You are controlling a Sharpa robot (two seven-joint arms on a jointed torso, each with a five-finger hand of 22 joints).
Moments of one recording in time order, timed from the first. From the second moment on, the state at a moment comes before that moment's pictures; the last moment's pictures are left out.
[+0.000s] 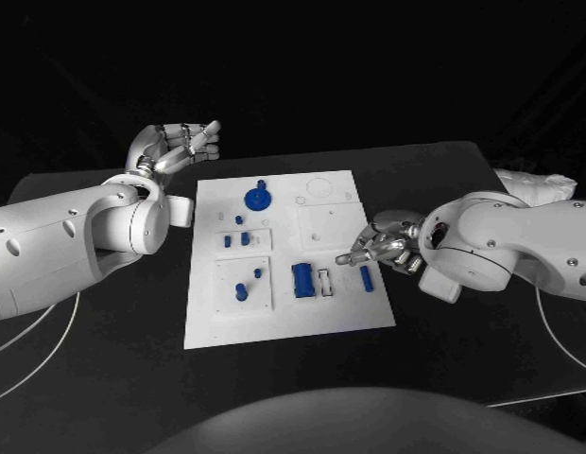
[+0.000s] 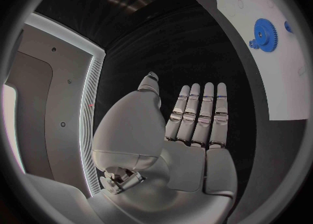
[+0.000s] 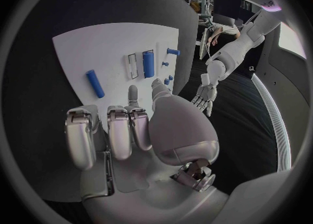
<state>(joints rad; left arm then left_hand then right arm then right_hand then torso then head) 1.32 -0.66 -0.22 1.28 -0.03 -0.47 0.50 1.30 -0.04 -0.09 0.29 0.26 0.89 0.21 0.11 0.09 0.93 0.18 0.16 0.06 0.73 0.16 0.46 0.19 0.17 0.75 0.28 0.07 0.52 1.32 -1.10 -0.22 1.91 -0.75 -0.19 -0.57 1.19 0.06 -0.07 0.18 0.22 0.74 0.12 0.48 0.82 1.46 0.05 1.57 1.31 1.47 -0.01 1.57 1.31 0.01 1.47 0.09 1.57 1.31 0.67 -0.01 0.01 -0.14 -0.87</state>
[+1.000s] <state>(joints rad) 1.32 -0.66 -0.22 1.28 -0.03 -0.47 0.50 1.30 -0.04 -0.09 0.29 0.26 0.89 0.21 0.11 0.09 0.93 0.18 0.16 0.06 0.73 0.16 0.46 0.19 0.17 0.75 0.28 0.07 0.52 1.25 -1.11 -0.23 1.88 -1.06 -0.10 -0.68 1.15 0.05 0.01 0.14 0.34 0.82 0.14 0.34 0.65 1.47 0.07 1.57 1.31 1.46 0.01 1.57 1.31 0.01 1.47 0.11 1.57 1.31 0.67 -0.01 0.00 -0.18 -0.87</state>
